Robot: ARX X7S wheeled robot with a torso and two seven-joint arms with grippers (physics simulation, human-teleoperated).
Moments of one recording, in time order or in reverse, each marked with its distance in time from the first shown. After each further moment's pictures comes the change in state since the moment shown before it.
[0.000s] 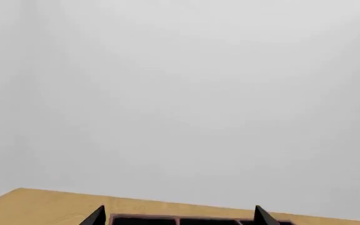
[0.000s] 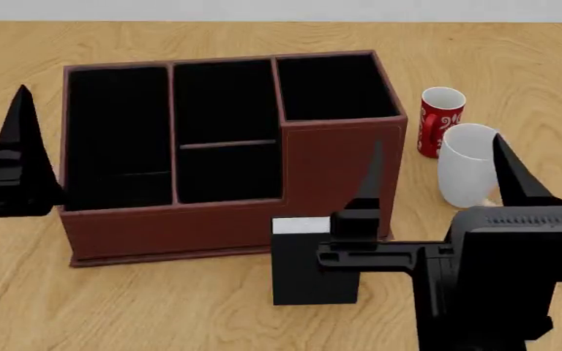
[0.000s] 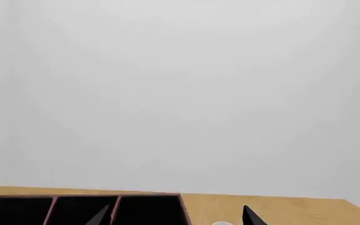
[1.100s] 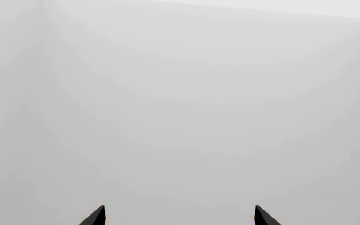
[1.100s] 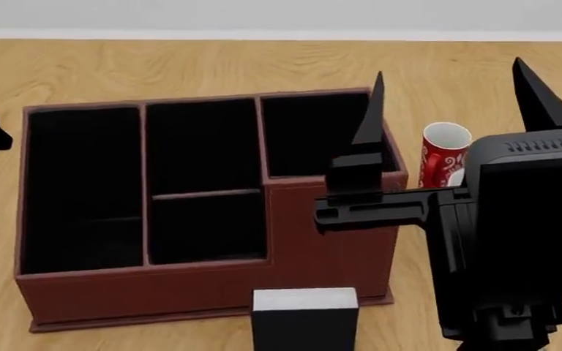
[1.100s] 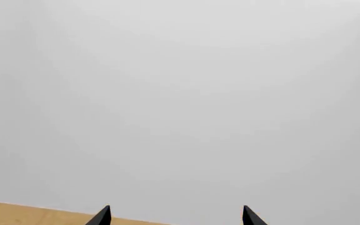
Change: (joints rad) left arm -0.225 -0.059 -0.079 0.167 -0.154 -0.290 -0.109; right arm 0.254 0.069 0.018 -0.191 0.114 0.381 0.034
